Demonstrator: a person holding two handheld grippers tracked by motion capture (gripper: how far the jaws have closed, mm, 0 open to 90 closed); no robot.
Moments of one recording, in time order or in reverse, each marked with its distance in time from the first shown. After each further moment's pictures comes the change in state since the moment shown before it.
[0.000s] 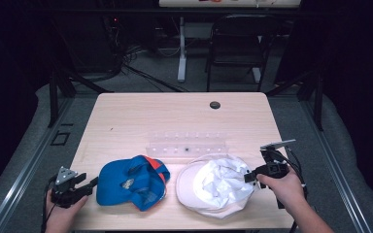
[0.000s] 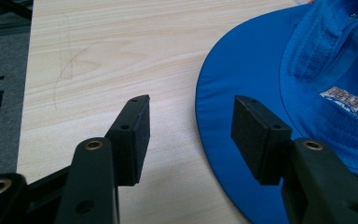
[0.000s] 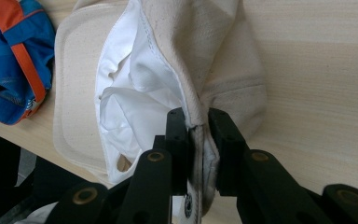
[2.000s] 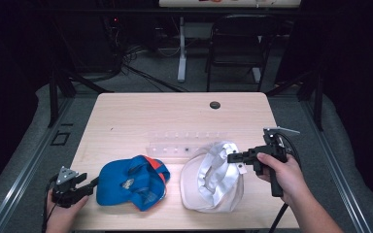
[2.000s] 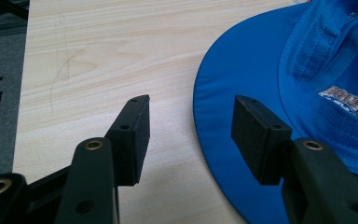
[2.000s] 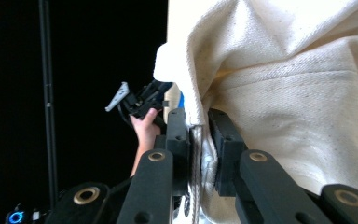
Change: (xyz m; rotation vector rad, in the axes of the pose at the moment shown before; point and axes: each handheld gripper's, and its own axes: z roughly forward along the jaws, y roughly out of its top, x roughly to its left) left arm -0.001 0.001 0.000 0.016 -0.004 0.011; right arm 0.039 0.017 -0.043 -0.029 0.618 0.195
